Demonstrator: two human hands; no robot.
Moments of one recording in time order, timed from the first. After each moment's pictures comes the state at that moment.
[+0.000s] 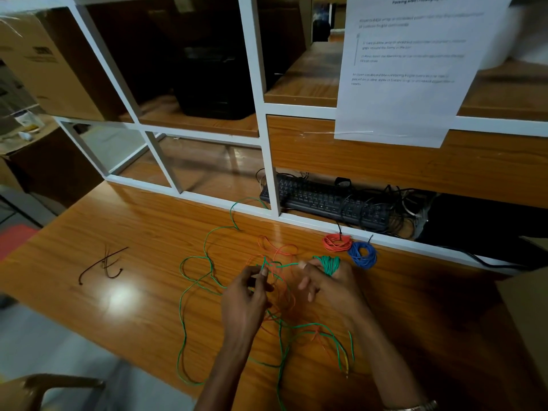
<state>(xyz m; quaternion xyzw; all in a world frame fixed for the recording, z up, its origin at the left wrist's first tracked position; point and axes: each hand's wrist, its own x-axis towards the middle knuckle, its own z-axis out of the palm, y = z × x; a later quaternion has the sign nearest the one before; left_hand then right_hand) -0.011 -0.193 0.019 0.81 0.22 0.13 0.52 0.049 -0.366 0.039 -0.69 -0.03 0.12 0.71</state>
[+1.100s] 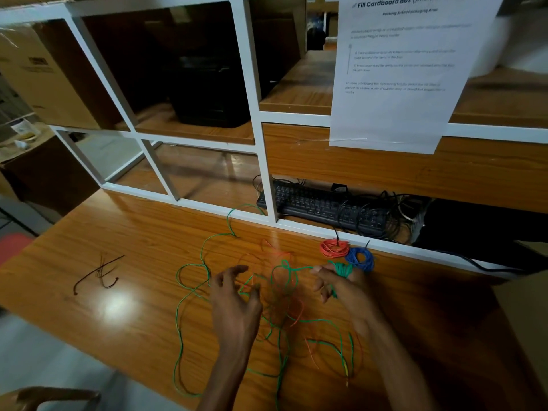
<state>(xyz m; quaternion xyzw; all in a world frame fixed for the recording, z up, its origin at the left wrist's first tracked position) -0.010 -0.184 0.015 0.86 0.21 0.24 0.39 0.057 -0.391 0.041 -0.67 0.04 0.14 0.73</state>
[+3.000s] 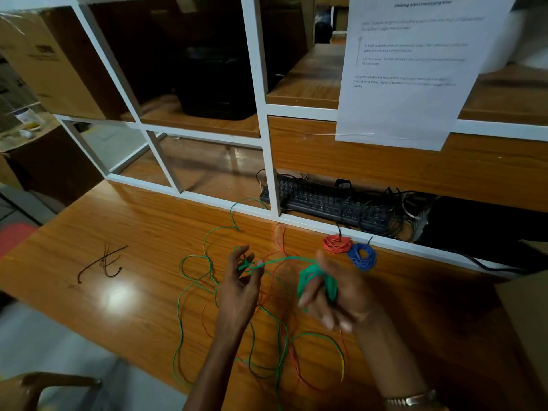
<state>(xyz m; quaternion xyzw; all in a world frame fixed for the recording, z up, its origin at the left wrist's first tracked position) 0.000 -0.178 0.020 0.74 0.19 0.17 0.62 0.051 -0.382 0.073 -0.35 -0.22 0.46 0.79</state>
